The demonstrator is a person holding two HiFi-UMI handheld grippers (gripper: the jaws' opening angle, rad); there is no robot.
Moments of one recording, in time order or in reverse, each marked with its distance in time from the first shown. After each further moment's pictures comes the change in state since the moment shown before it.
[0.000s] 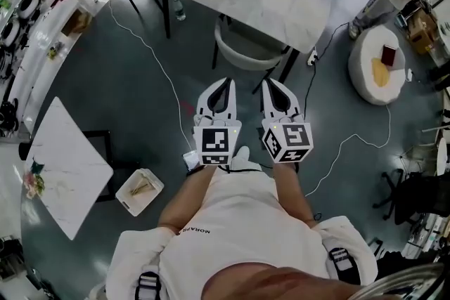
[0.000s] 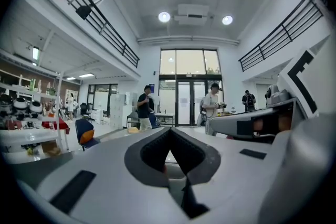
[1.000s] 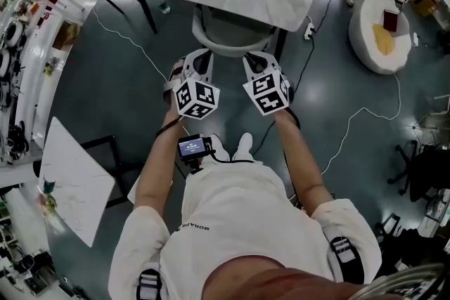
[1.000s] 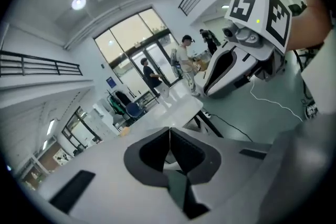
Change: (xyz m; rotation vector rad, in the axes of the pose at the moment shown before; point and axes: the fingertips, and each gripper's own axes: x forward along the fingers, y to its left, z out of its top) left arm 0.162 -0.018 -0.112 0.712 0.354 -0.250; right arm 0.098 -0.126 -0.119 -0.371 0.405 0.099
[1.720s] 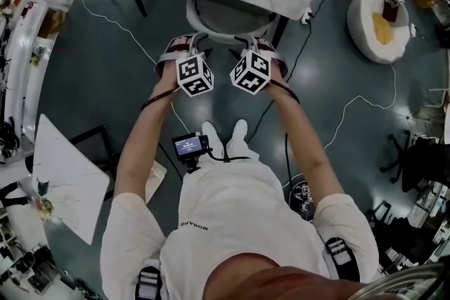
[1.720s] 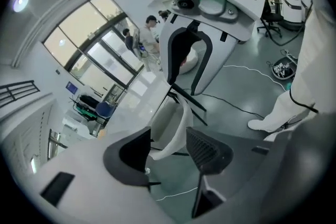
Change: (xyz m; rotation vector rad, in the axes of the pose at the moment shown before) left arm 0.099 -0.035 -0.089 0.340 0.163 -0.311; right arm 0.118 0.025 -0.049 -0.426 0.225 0.164
